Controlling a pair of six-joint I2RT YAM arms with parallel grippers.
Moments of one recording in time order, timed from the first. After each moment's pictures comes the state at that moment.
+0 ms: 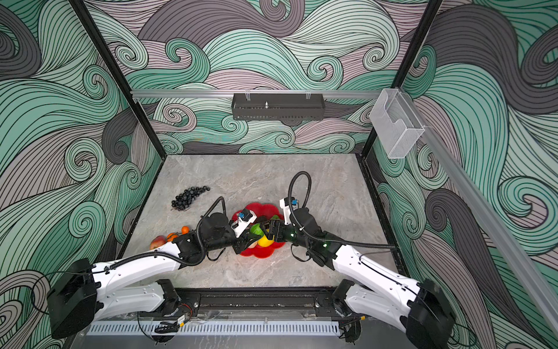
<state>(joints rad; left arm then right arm) -0.87 1.14 0.57 0.07 0.18 0.00 0.82 1.04 0.64 -0.11 -0.16 0.78</state>
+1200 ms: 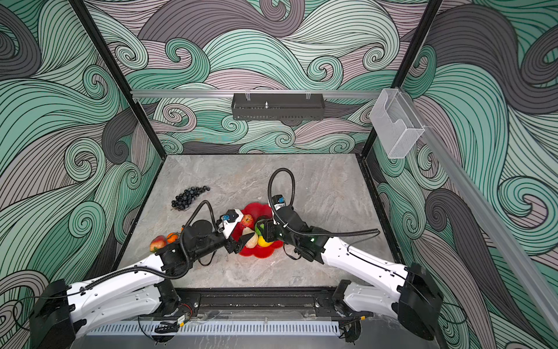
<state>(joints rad) -0.88 0.90 0.47 0.12 -0.06 0.01 0.92 1.14 0.77 -0.25 0.07 0.60</state>
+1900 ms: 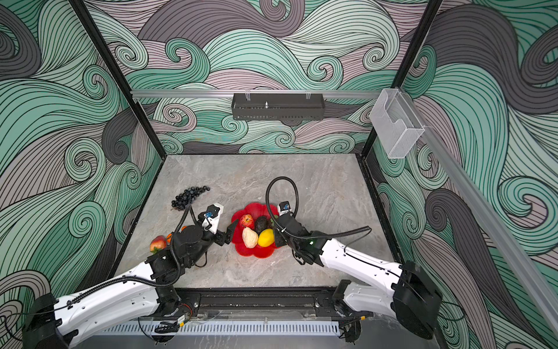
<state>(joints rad) -0.88 0.79 0.42 0.10 -0.44 -0.05 0.91 1.17 0.68 -0.33 0.30 0.50</state>
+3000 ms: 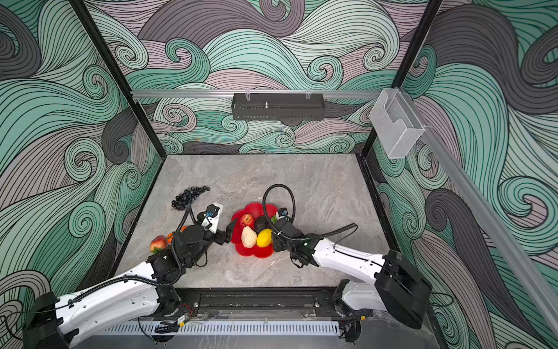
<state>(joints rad) -0.88 0.80 0.42 0.10 -0.48 -0.05 0.91 1.26 0.62 -0.25 0.22 0.58</state>
